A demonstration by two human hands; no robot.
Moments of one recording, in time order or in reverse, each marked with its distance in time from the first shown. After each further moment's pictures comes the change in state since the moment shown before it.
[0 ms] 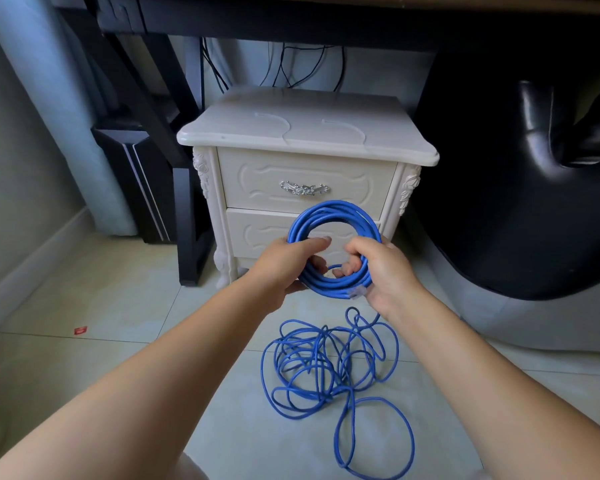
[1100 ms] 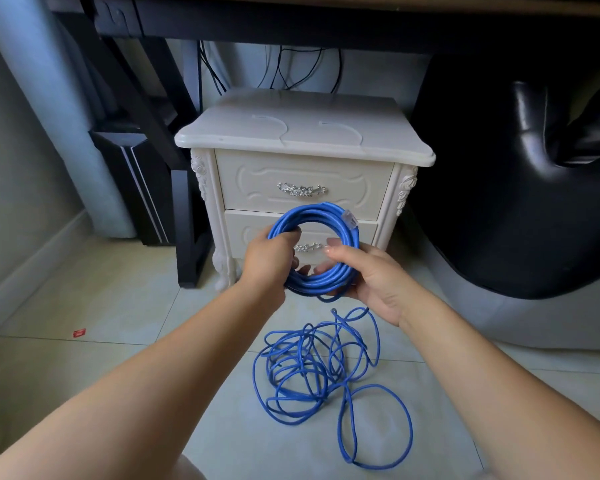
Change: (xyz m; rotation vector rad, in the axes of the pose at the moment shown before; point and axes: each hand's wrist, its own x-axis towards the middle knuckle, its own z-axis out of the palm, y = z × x) left_hand -0.005 0.004 0.003 -0.230 0.268 0.082; right_hand -0.013 -0.005 -0.006 -0.184 -0.321 0.043
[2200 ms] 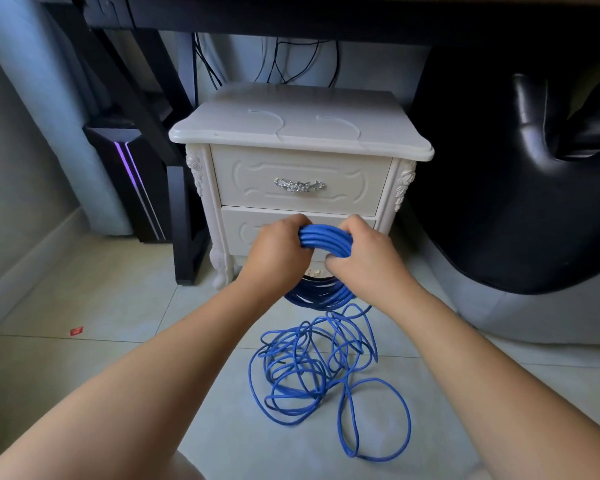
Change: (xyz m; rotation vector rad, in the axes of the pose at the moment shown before) left_hand 0.005 0.002 0.001 1.052 -0.092 0.656; right_hand 0.004 -0.007 0.006 -1.041 0.324 -0.359
